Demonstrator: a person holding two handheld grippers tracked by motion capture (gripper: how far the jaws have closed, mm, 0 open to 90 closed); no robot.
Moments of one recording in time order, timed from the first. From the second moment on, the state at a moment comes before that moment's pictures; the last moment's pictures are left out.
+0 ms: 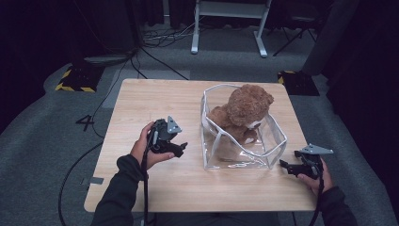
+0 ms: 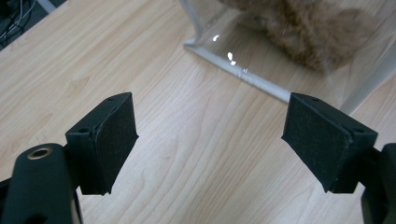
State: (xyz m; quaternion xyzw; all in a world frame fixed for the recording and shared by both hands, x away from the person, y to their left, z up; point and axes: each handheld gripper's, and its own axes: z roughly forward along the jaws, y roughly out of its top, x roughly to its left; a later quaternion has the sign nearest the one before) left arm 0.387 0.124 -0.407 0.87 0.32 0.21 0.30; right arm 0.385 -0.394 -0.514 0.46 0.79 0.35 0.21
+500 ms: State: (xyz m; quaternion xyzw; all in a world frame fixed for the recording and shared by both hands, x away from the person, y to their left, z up) left arm 0.377 0.148 -0.452 0.87 0.35 0.19 0.28; right arm 0.385 -0.394 -0.514 0.46 0.79 0.35 0.21
